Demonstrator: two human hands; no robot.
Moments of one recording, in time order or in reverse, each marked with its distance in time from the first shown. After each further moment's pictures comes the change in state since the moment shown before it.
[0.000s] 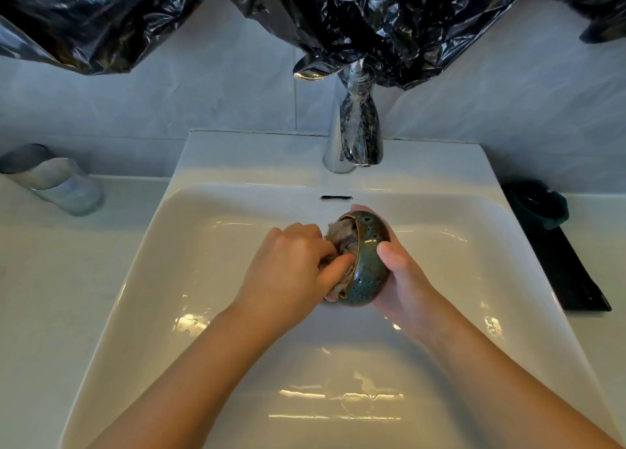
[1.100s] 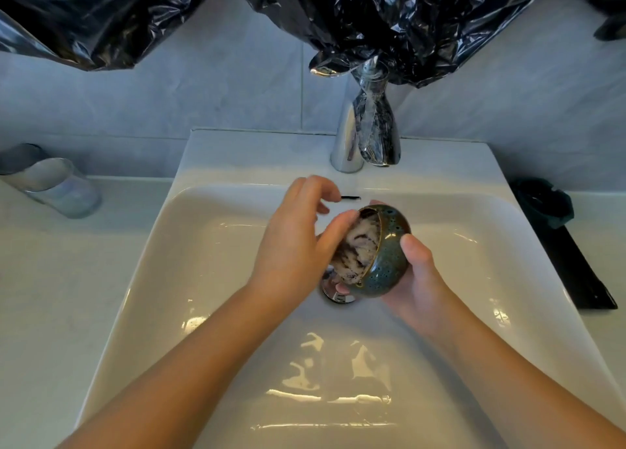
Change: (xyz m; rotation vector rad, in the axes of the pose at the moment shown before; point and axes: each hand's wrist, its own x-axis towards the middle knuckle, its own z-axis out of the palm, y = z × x) left_hand 0.019 -0.006 -0.009 -0.395 0.230 -0.088; right_hand 0.005 0.004 -0.001 0.056 0.069 -0.043
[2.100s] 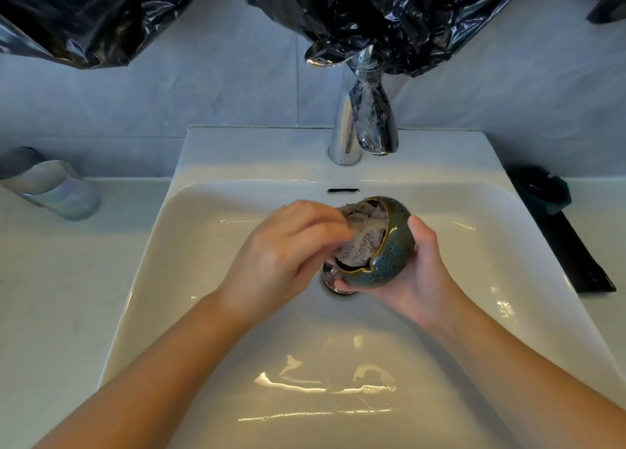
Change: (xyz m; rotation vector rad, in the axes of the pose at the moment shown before) left_hand -0.016 -0.025 -0.020 0.113 -0.091 0.600; right_hand -0.001 0.001 0.005 0.142 -0.058 0.094
